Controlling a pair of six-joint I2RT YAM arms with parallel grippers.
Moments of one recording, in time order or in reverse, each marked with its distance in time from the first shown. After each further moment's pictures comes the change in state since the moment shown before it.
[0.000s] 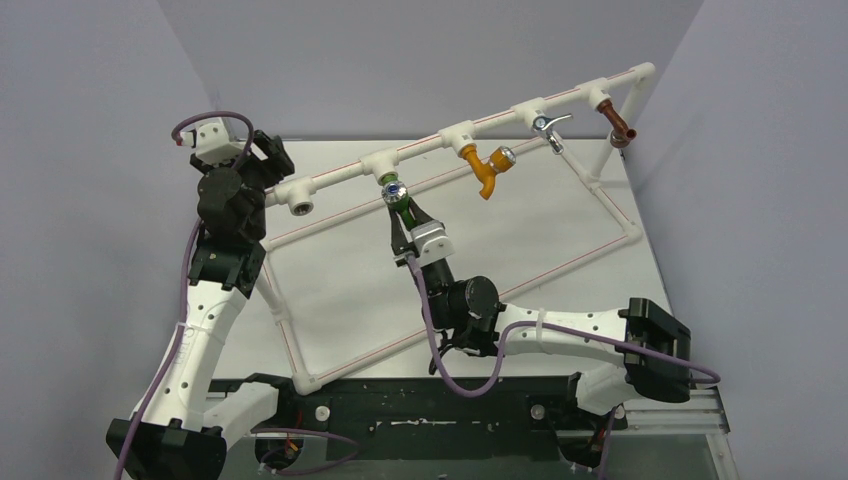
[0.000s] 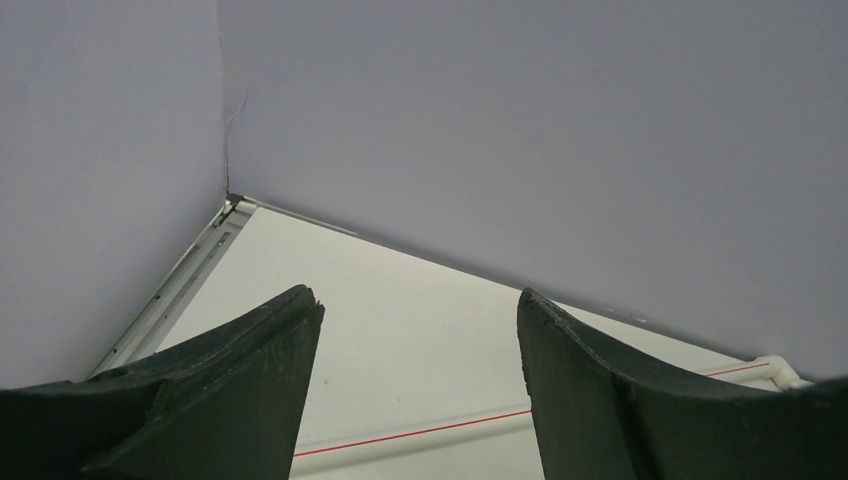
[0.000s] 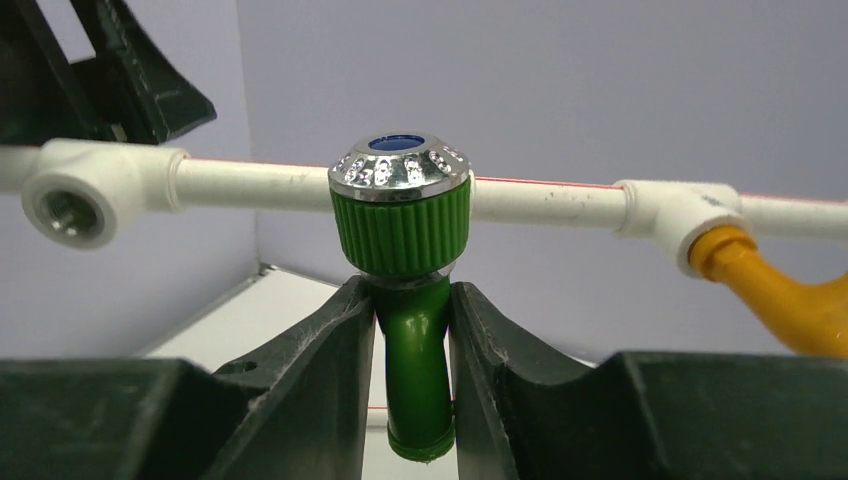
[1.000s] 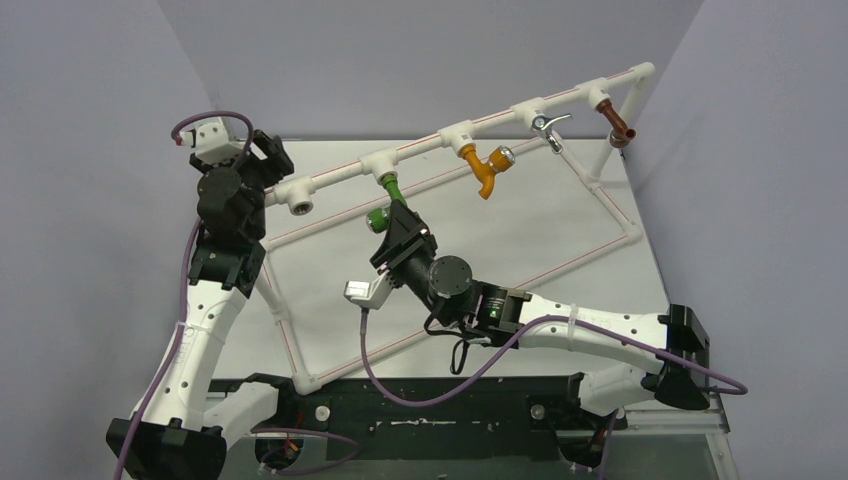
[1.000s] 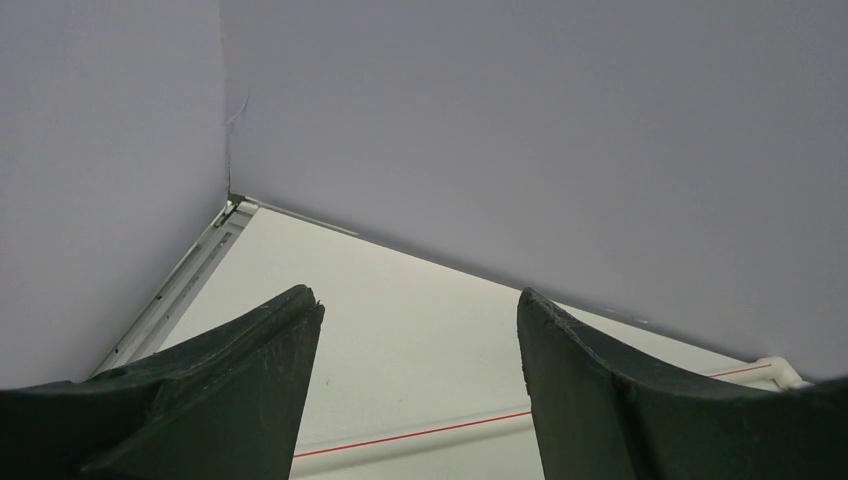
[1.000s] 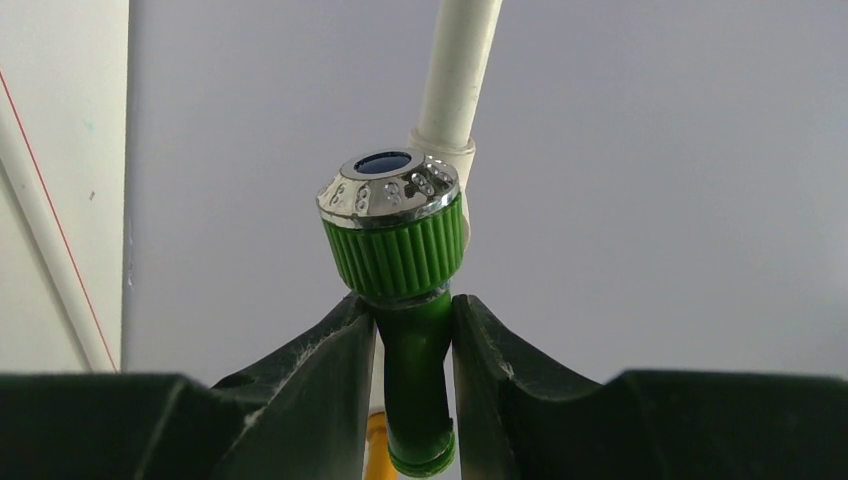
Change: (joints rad) left arm 0.000 0.002 0.000 0.001 -0.001 0.000; right arm -0.002 -0.100 0.161 -0.869 -0.152 -1.184
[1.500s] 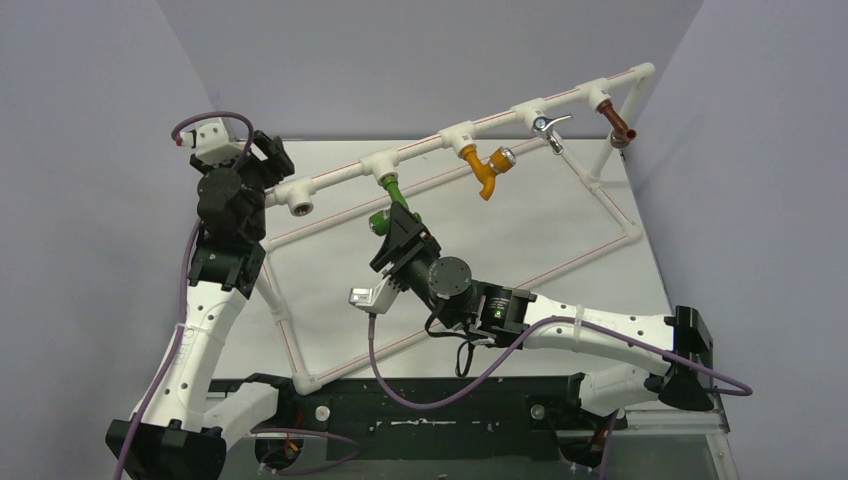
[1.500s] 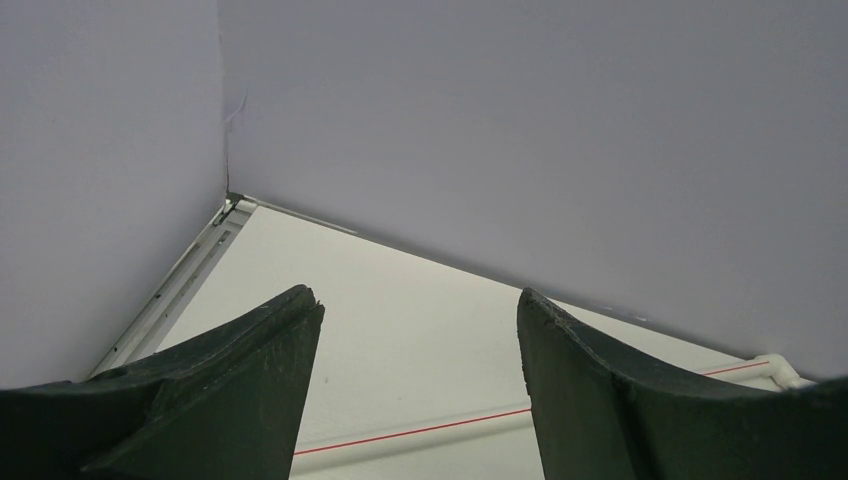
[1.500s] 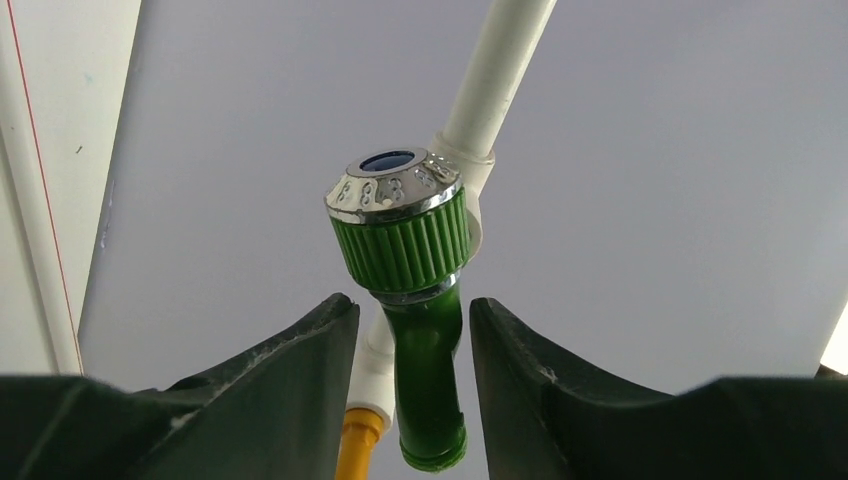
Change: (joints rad) left arm -0.002 -0.004 0.000 -0.005 0.000 -0.001; right arm 0.013 -0.024 0.011 -0.109 0.008 -0.077
